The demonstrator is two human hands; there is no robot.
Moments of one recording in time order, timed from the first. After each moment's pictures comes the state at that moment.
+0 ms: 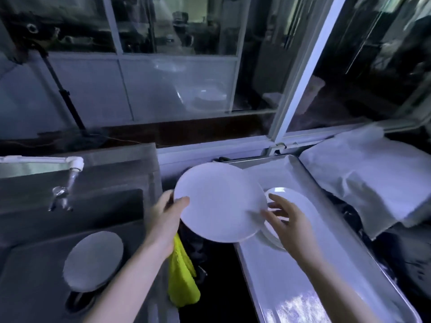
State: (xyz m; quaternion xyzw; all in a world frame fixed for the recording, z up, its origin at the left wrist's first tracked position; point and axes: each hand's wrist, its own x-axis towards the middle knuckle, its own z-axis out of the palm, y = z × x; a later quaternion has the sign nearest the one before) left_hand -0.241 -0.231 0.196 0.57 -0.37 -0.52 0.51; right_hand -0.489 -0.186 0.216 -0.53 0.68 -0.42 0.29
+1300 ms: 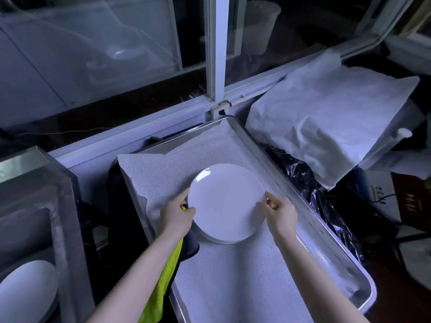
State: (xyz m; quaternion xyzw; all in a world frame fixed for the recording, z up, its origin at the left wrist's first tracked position) left_hand -0.461 -0.313 0.082 0.64 -0.59 -0.45 0.20; right_hand -0.686 -0.233 0.072 -0.30 0.83 -0.39 0.26
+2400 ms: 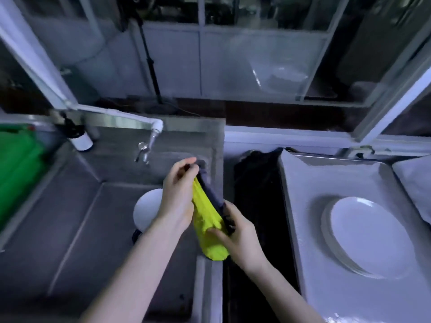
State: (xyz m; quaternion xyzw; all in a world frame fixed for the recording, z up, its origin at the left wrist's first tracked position) left_hand -0.160 -0.219 0.205 0.56 -0.20 -0.44 0.67; right_hand -0.312 -0.192 0.135 -0.70 0.46 -0.31 0.44
